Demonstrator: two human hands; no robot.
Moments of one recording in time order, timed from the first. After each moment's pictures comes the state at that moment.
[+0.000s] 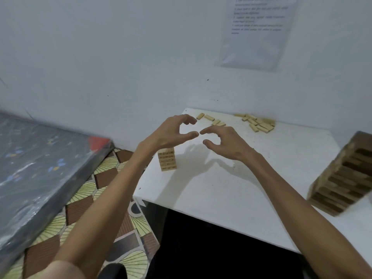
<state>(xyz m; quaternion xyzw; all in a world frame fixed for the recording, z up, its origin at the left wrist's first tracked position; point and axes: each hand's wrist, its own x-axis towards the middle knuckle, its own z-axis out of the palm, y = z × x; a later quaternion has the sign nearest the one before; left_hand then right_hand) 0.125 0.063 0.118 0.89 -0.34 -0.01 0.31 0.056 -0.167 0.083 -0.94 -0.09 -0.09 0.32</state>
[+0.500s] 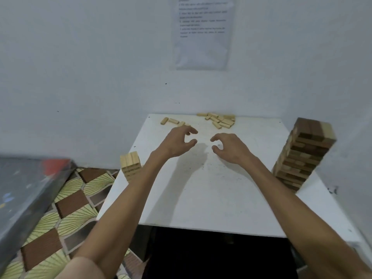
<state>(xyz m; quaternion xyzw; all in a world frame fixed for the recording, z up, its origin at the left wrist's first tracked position) 0.136 -0.058 0.068 0.86 -0.41 -0.02 0.31 0.018 -0.262 0.055 -0.97 0.10 -0.08 0.21</state>
